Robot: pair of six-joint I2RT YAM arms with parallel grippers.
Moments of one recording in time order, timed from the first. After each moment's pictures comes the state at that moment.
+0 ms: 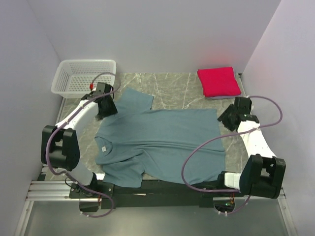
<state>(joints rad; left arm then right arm) -0.20 1.58 1.14 -0.70 -0.23 -0.60 -0.17 1.24 0.82 -0.55 0.02 0.60</state>
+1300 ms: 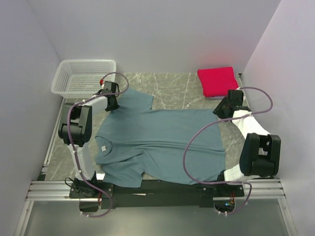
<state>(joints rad) -0.17 1.98 1.30 -0.27 -0.28 -0.42 -0.10 1.47 0.95 -0.34 0.02 0.56</state>
